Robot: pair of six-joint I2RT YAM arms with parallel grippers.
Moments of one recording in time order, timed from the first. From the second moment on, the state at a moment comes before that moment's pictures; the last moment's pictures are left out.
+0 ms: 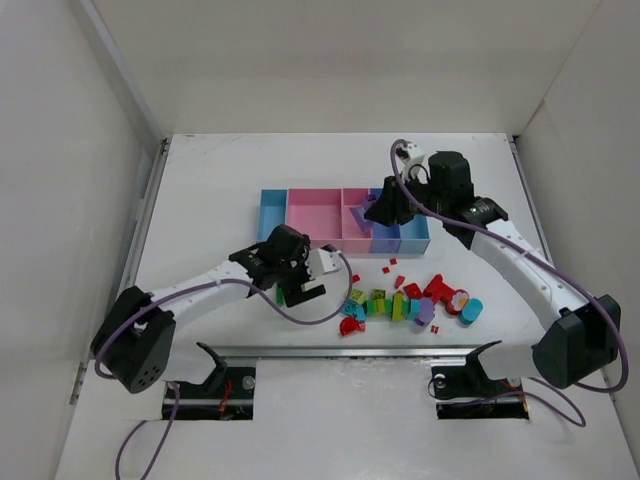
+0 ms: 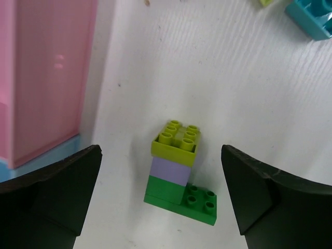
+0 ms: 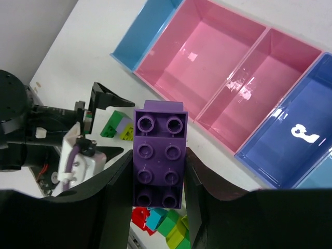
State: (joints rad) left arm -0.70 1.35 0.73 -0.34 0.14 0.60; right arm 0.41 1.34 1.18 -0.34 -0.50 0.24
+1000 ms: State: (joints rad) left arm -0.70 1.31 1.09 -0.14 0.47 0.42; right arm 0.45 1.36 1.17 -0.27 -0.66 0.34
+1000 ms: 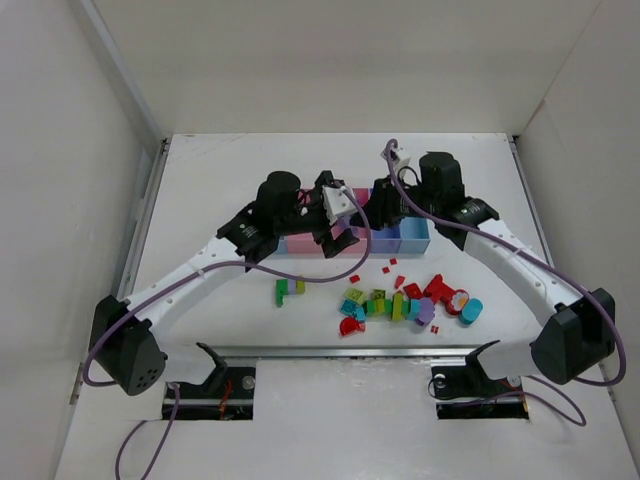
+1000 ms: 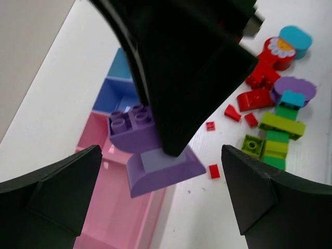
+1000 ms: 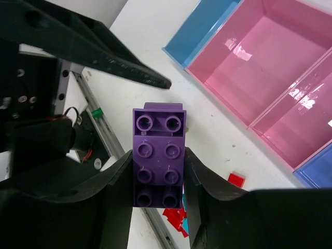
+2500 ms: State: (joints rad) left arm -0.70 1.35 1.10 -0.16 0.42 0.29; right arm 0.47 1.35 1.18 -0.25 -0.60 0.40
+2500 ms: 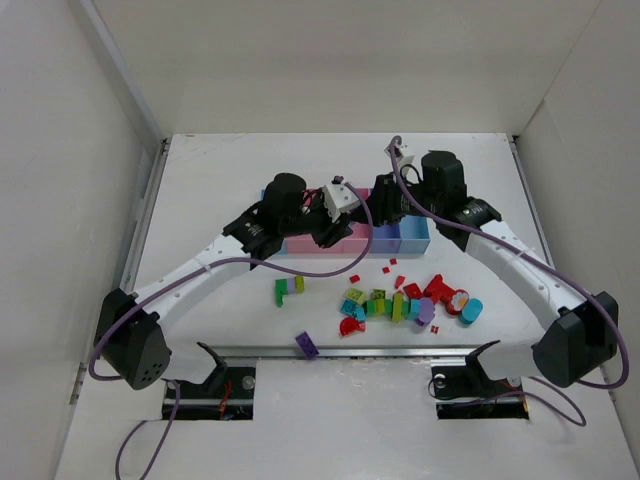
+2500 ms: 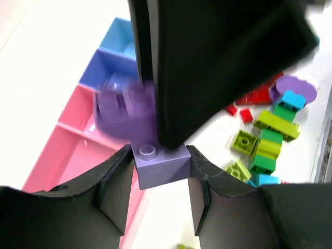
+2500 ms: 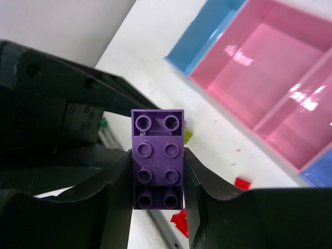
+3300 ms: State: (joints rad) left arm -0.67 1.31 1.01 -0.30 0.29 0.29; right arm 0.34 1.70 1.27 -0.42 -0.22 0.42
